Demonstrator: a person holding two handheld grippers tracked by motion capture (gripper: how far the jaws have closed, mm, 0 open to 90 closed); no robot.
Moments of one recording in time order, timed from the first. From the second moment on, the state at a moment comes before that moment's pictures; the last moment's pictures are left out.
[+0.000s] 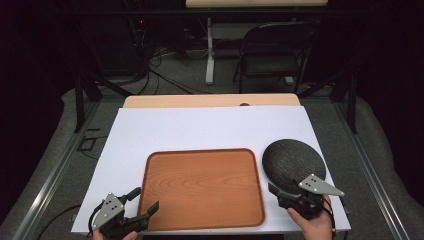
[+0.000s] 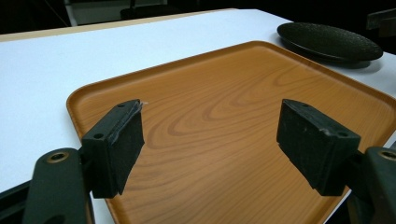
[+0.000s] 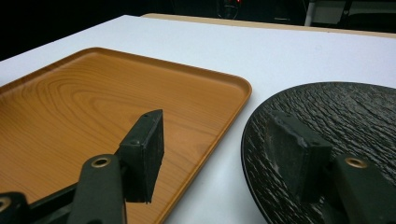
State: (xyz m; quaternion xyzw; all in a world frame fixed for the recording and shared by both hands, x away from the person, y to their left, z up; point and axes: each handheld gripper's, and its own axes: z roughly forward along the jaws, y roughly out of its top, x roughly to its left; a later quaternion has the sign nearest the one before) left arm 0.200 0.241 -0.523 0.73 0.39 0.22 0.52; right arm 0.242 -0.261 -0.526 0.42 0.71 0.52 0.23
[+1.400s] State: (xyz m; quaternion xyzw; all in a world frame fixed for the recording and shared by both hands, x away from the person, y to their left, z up) left arm 0.203 0.240 -0.525 0.74 0.39 0.20 0.51; right arm 0.249 -0.314 -0.511 0.50 0.63 0.53 0.24
